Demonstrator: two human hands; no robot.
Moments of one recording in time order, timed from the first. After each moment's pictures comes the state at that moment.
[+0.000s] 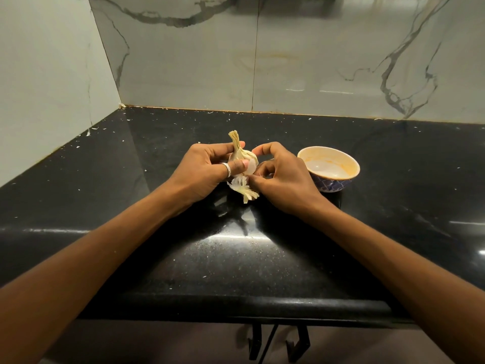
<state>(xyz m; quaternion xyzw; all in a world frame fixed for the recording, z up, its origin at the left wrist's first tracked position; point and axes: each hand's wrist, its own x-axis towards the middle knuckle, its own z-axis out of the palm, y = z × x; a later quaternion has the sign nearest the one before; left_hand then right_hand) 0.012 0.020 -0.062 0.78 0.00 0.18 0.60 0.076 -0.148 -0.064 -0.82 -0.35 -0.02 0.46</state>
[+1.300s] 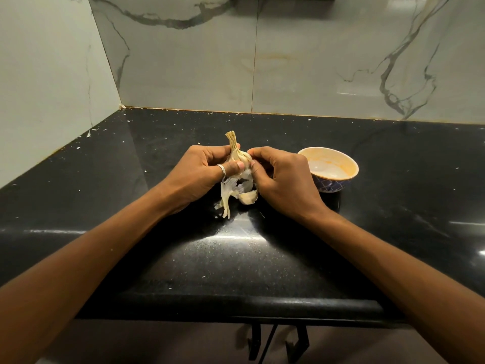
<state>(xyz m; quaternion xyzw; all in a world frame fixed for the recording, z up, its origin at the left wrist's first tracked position) 0.007 0.024 -0.060 0.79 -0.03 0.16 0.59 0.078 -0.146 -0.072 -0.78 -0.41 -0.22 0.43</state>
